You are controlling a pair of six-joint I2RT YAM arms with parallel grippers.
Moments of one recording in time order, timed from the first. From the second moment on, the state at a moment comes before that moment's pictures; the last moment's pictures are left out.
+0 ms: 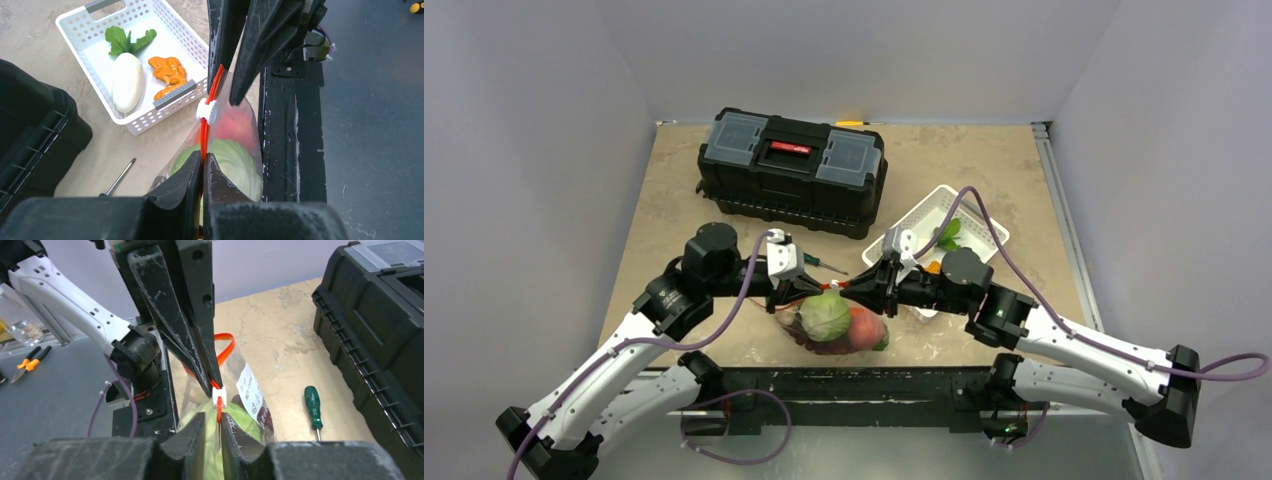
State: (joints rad) left arm -0.65 0.76 0.82 -0.42 0.71 0.25; right arm 1.05 0.88 0.72 0.10 -0.26 0.12
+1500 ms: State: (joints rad) left arm -0.65 0.74 0.82 -0.45 0.72 0.26; right arm 1.05 1.17 1.10 -0.29 -0.40 -0.17
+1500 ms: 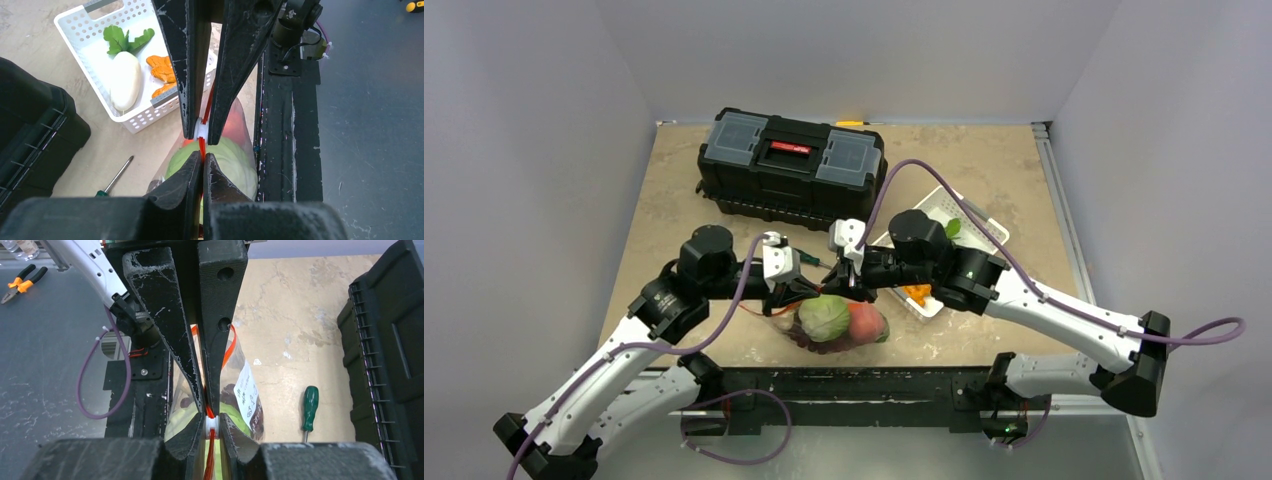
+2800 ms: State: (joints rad) left arm -0.66 0.72 0.82 -0.46 0.73 0.26; right arm 0.99 1.07 0.96 -0.20 -0.52 -0.03
